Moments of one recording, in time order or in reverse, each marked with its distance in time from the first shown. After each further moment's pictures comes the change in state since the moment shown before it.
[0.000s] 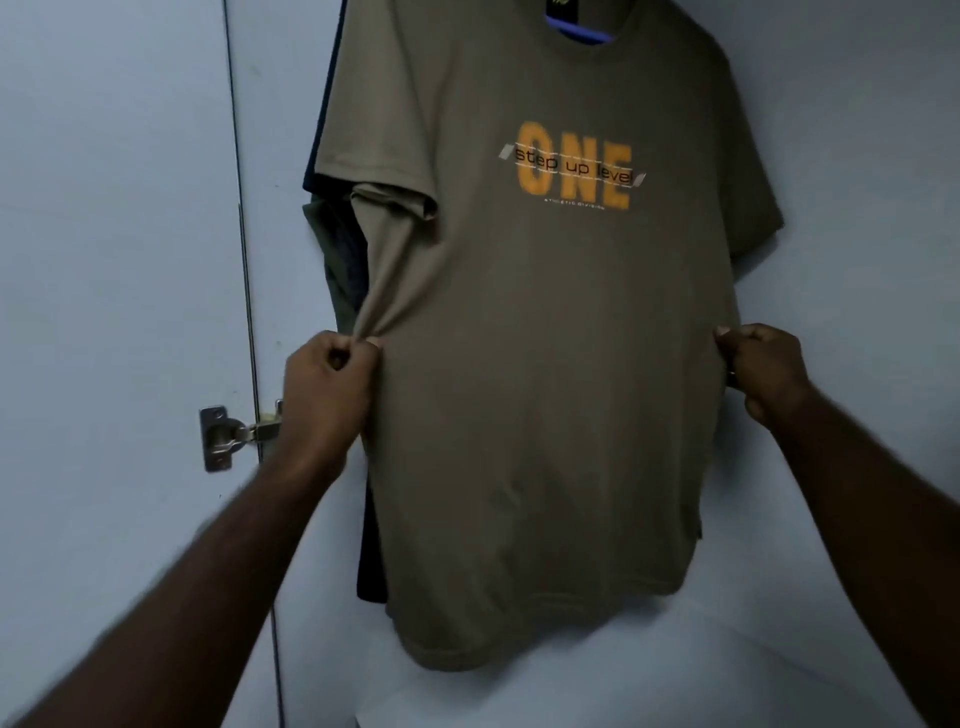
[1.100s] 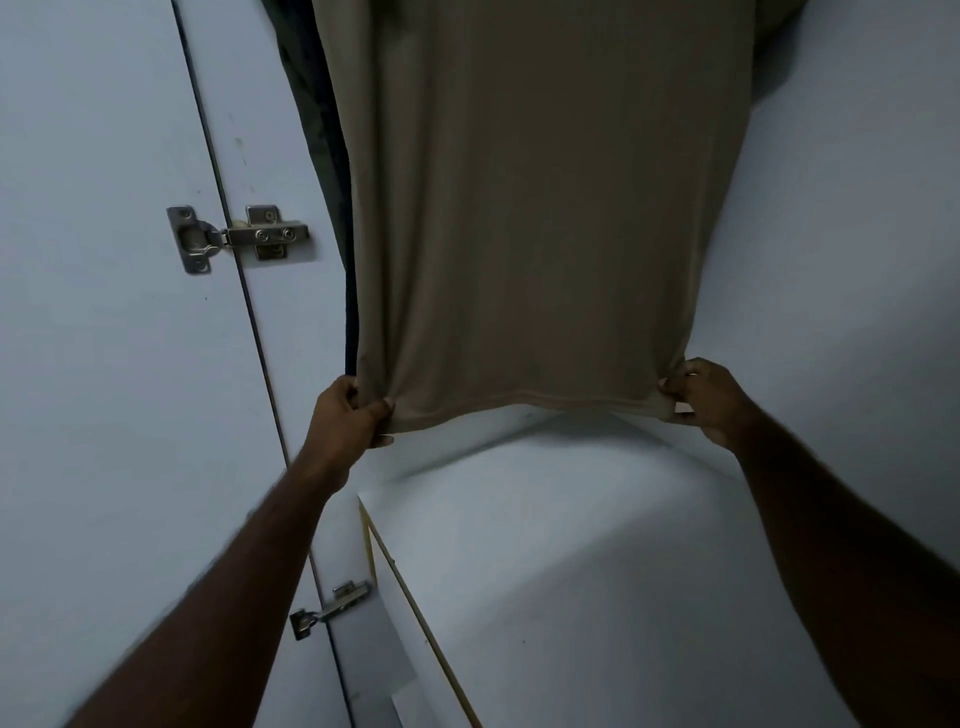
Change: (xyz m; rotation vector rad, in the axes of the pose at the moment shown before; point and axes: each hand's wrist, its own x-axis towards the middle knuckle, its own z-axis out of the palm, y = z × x) left_hand -0.152 -0.131 -0.010 0.086 -0.278 -0.583; right_hand -0.100 0.181 -0.048 -0.134 -0.422 0.479
